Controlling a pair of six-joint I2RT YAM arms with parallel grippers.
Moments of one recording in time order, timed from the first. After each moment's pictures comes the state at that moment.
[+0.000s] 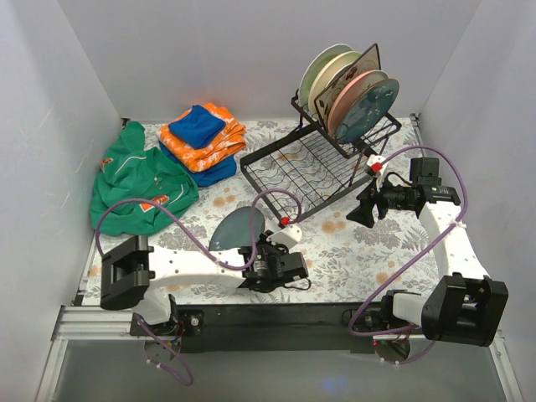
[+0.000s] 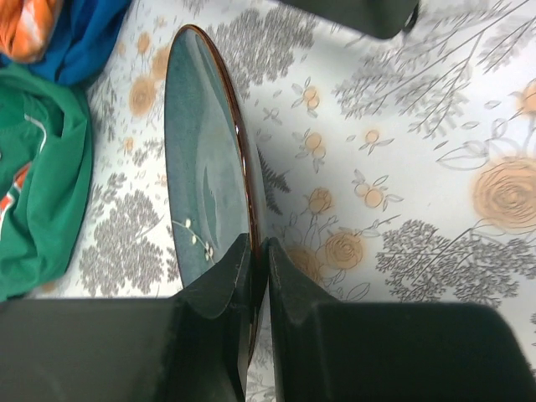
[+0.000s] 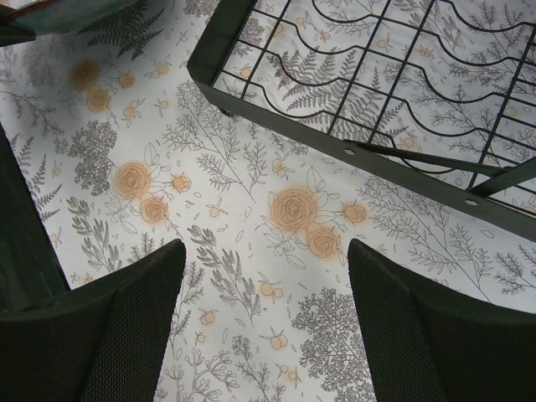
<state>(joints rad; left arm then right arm) -1.38 1.56 1.05 -0.77 -0.96 -0.57 -0.08 1.20 0.95 -0.77 -0.98 -0.77</state>
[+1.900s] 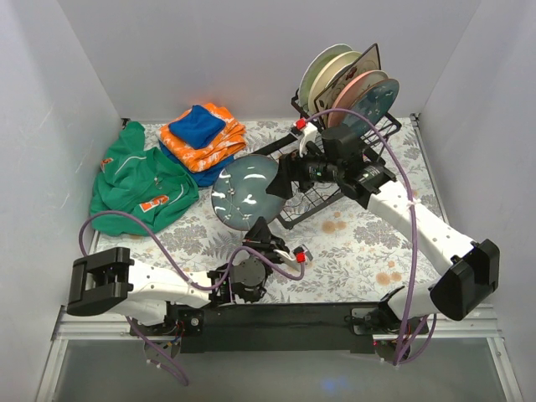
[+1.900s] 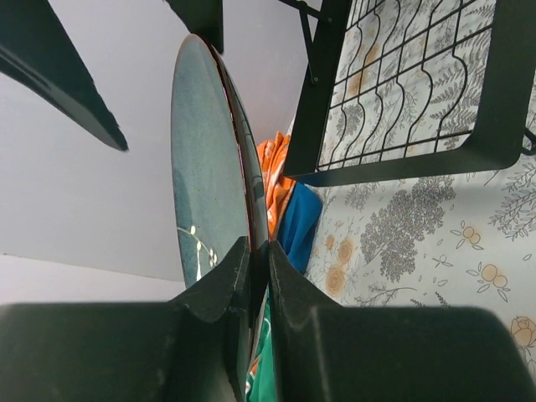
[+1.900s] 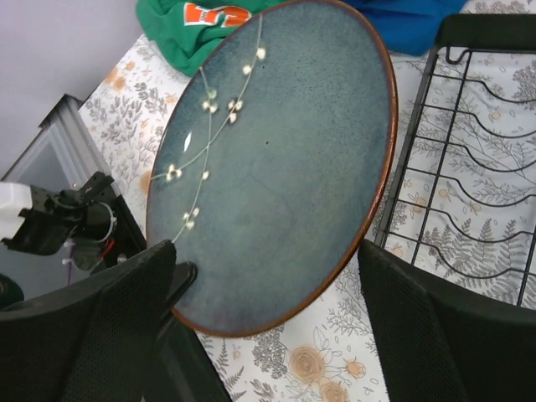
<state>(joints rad) -1.43 1.31 0.53 0.75 -1.08 1.08 0.63 1.38 1.30 -0.39 -0.51 0.23</state>
